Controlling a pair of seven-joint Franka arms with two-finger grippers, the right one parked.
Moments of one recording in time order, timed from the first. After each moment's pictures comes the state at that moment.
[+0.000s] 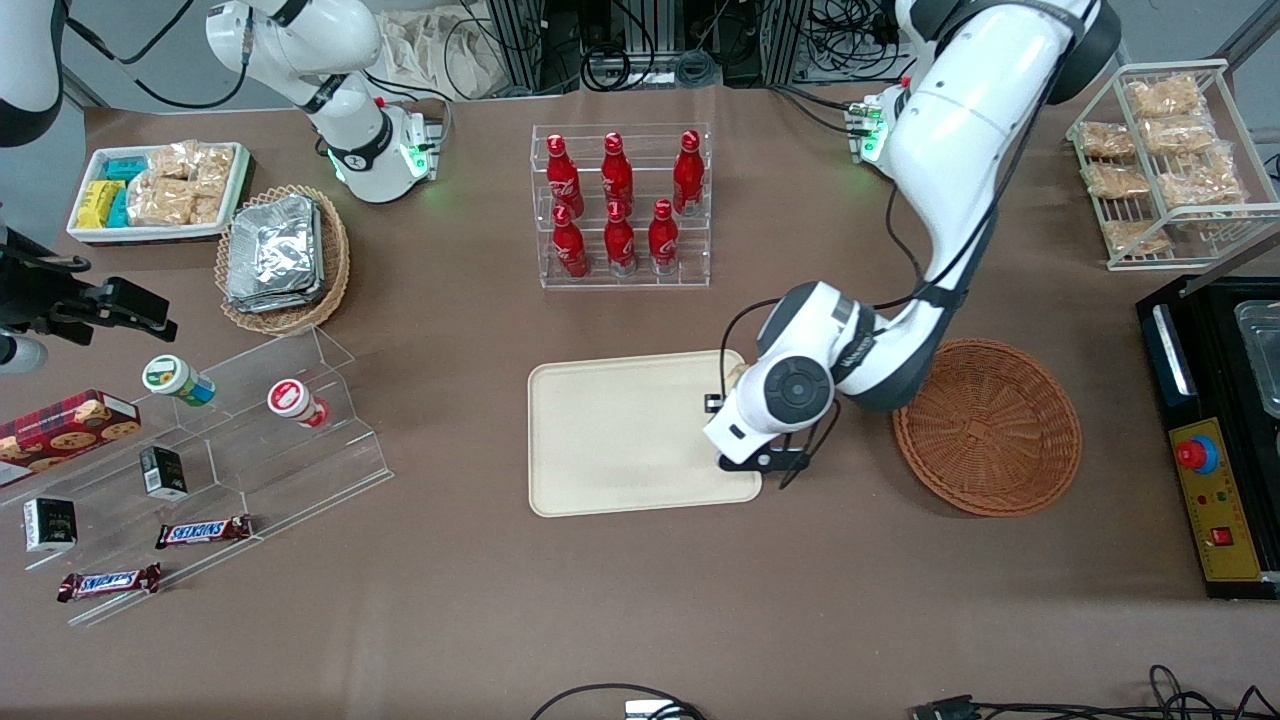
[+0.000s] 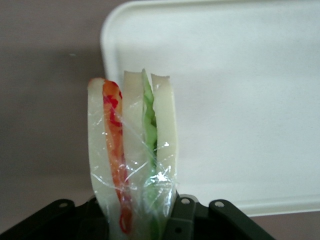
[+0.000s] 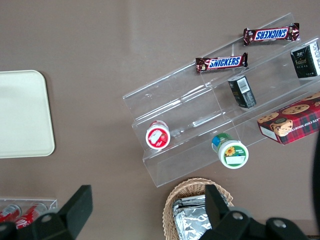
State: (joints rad) arm -0.33 0.73 -0.29 -1.50 0.01 2.02 -0.57
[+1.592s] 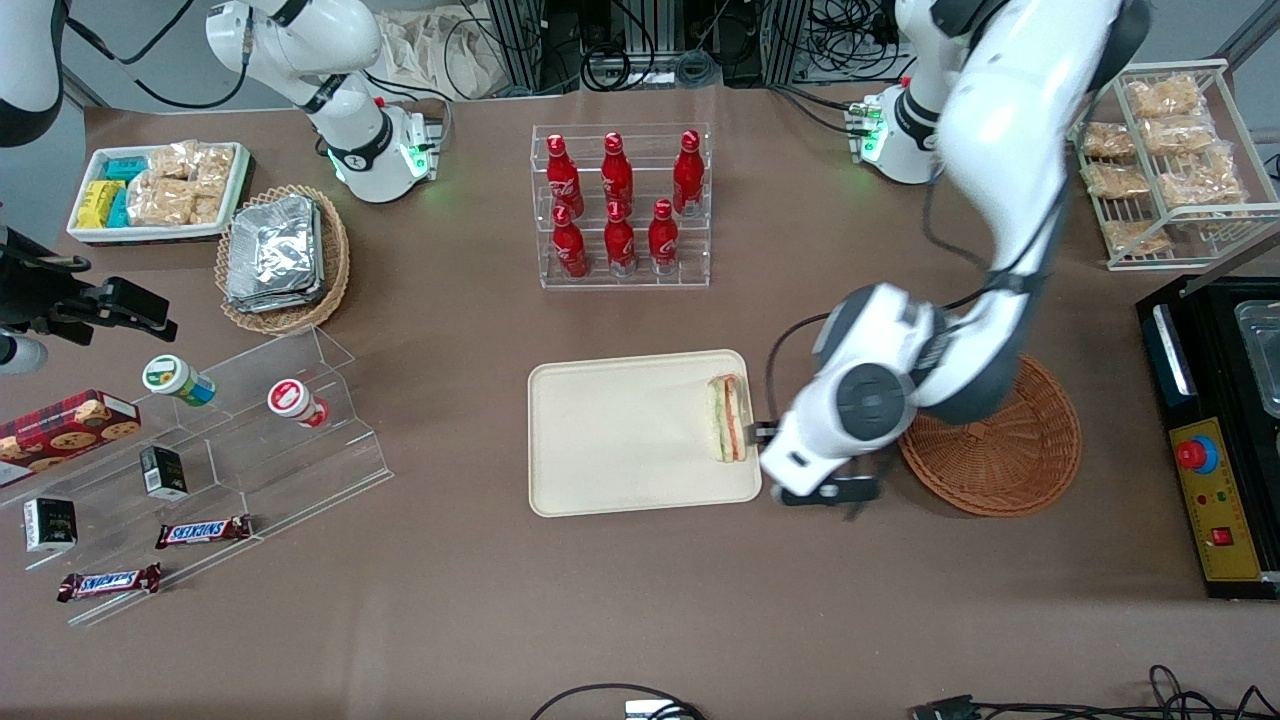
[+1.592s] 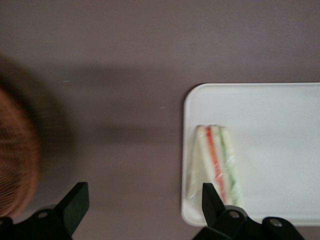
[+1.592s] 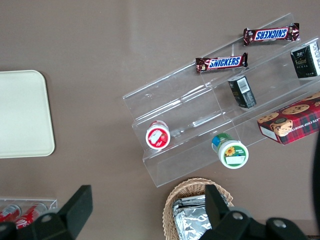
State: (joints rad) arm -0.20 0.60 -0.27 -1.37 0.09 1.78 -0.52
